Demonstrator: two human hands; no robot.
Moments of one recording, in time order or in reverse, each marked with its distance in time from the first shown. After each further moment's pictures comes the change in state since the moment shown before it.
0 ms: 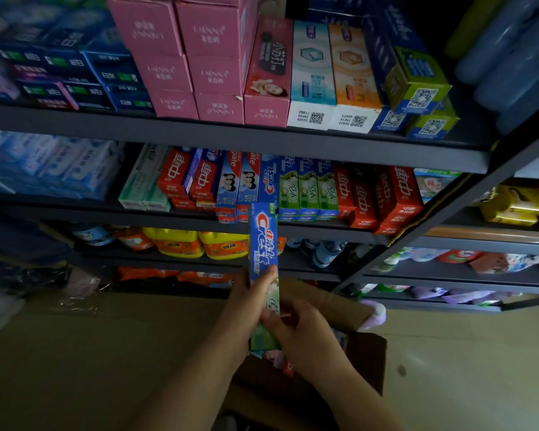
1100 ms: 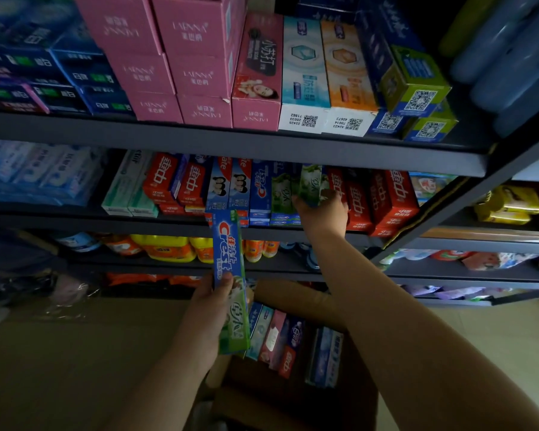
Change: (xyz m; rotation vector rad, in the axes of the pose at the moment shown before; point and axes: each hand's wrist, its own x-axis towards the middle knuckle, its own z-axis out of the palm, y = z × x) left_hand 0.015 0.005 -0.030 -0.131 0.055 0.093; right_hand 0.155 -0.062 -0.079 -0.035 0.615 0.024
